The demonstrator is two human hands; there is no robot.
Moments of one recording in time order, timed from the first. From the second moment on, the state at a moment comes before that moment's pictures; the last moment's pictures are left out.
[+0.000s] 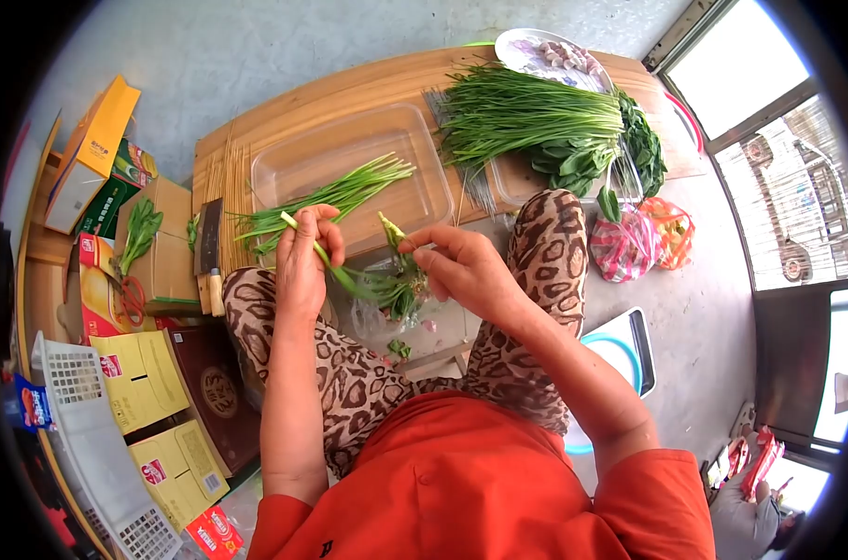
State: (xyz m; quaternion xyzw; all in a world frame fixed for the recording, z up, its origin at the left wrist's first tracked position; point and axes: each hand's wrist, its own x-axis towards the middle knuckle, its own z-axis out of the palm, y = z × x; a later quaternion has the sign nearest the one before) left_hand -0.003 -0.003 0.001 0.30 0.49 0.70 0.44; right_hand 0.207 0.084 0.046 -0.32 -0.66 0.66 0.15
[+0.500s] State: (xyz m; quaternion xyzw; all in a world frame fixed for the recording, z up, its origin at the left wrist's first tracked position) left_hand -0.002 -0.002 -0.003 0.30 0.48 0.71 0.41; right_hand 0.195 0.069 0.064 -0.31 -0.67 0.67 0.12
